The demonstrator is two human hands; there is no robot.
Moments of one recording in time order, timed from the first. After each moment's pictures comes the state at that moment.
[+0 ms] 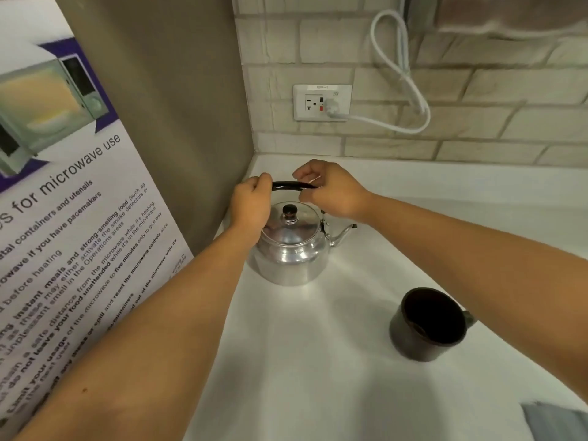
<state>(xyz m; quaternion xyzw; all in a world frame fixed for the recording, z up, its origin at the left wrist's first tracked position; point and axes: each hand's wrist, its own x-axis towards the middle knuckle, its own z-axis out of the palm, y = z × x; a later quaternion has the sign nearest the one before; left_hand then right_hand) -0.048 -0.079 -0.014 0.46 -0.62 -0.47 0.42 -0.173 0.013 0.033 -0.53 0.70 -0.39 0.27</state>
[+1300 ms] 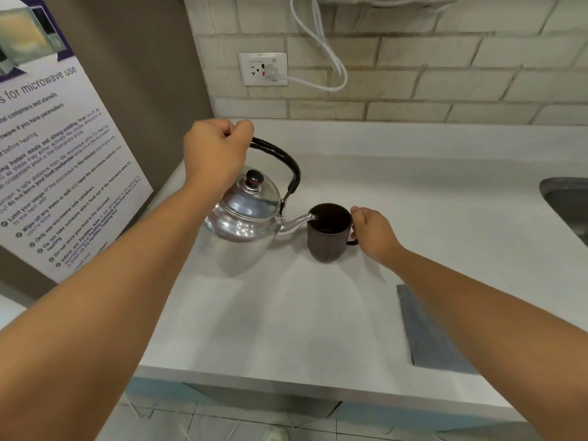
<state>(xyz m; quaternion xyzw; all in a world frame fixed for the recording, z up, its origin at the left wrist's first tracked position) -0.025 0.112 0.063 0.39 -0.73 -0.30 0.47 -0.224 0.257 -0.078 -0.39 0.80 -0.42 0.18</state>
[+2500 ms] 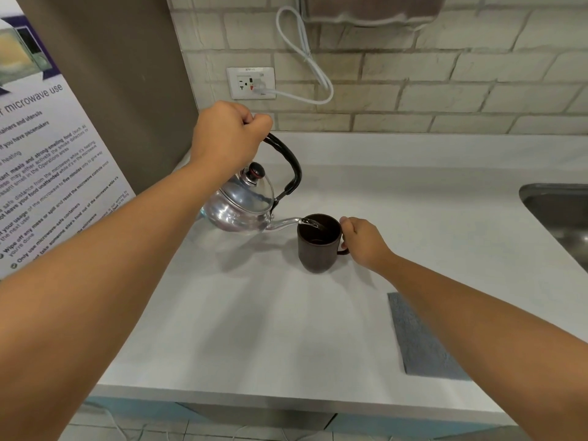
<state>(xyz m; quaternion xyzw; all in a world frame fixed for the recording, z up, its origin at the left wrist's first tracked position) -0.055 0.111 0.096 0.34 -0.81 -0.21 0.42 -0.228 0.255 -0.076 -0.40 0.81 -0.38 0.18</state>
